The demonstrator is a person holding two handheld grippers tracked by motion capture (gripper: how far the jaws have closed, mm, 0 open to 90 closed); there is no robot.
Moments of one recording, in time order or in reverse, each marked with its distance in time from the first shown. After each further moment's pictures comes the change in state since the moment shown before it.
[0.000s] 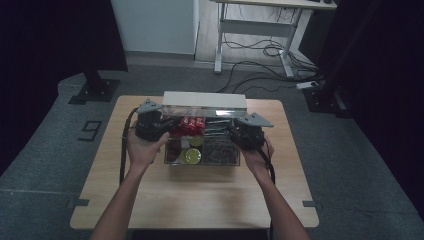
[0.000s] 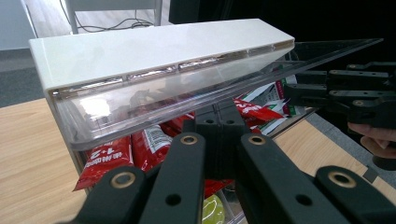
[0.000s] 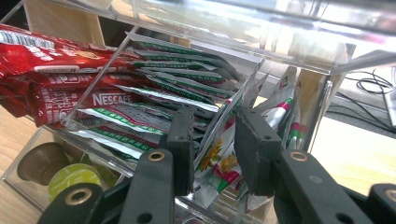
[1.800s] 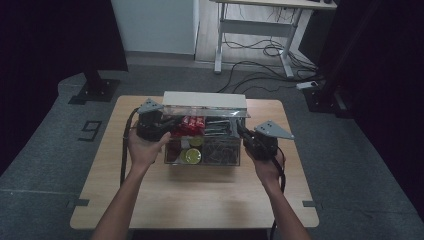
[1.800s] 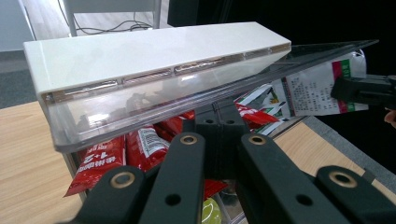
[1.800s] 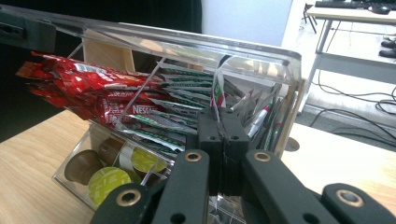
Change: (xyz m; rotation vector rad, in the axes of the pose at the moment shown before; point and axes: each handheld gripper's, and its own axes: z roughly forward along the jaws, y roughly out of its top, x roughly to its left) left arm -0.002 0.001 0.002 -0.010 -0.006 -0.006; right arm -0.008 -0.005 -0.050 -0.127 0.077 0.029
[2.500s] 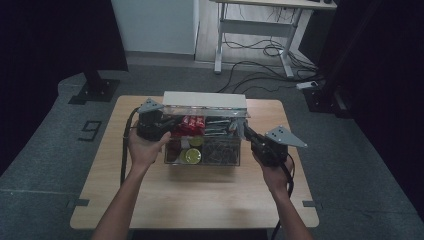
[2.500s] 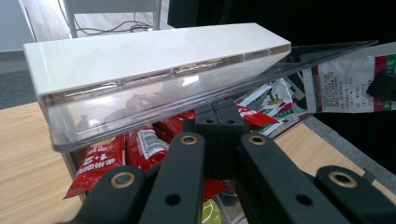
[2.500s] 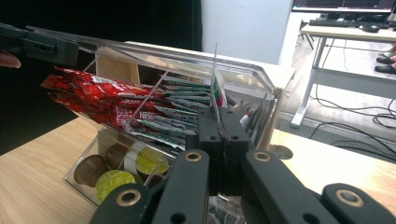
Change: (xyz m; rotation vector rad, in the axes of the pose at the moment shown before) left arm -0.001 0.001 0.000 0.000 0.000 0.000; right arm -0.004 -0.002 -0.029 -0.065 0.000 0.001
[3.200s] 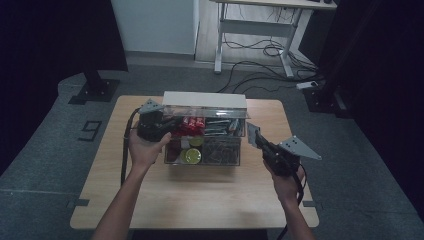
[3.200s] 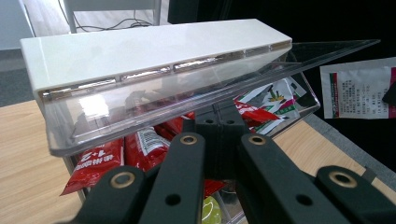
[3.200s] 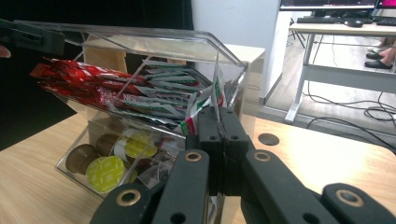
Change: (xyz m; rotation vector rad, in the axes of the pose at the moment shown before) left arm 0.000 -0.002 0.001 0.009 0.002 0.002; right arm -0.019 -0.024 -0.025 -0.016 -0.027 0.037
